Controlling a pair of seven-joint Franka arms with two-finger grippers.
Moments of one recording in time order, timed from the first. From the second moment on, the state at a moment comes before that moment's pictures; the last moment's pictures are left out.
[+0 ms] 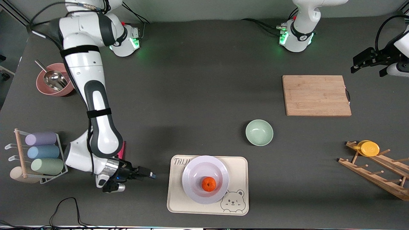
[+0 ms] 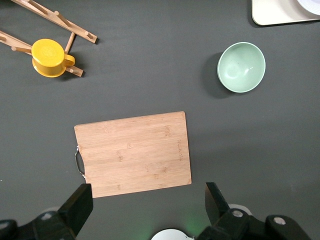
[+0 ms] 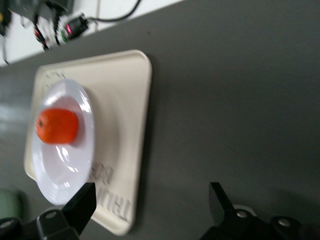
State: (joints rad) left arm -0.03 -0.19 0.05 -1.80 -0.05 1.56 0.15; right arm 0.35 0.87 -0.29 -1.35 0.99 2.24 -0.48
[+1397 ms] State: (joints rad) left arm -0.03 -0.19 0.05 -1.80 -0.06 1.56 0.14; right arm 1.08 0.51 -1.36 -1.59 0.58 1.66 -0.48
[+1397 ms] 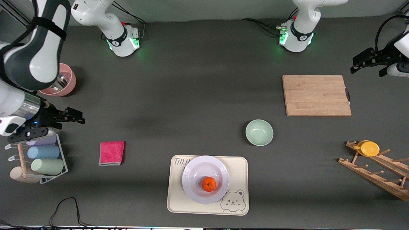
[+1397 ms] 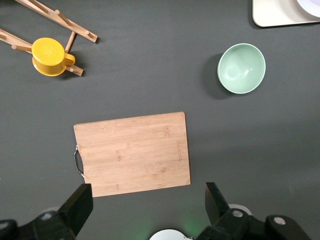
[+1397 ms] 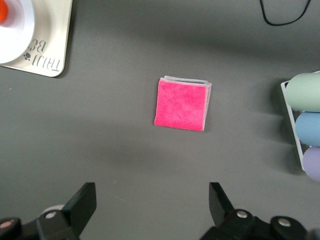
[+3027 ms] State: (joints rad) left arm -0.02 -0.19 0.05 -1.79 -0.05 1.56 0.04; right arm 0.16 0.08 -0.19 -1.56 0.12 1.51 -0.24
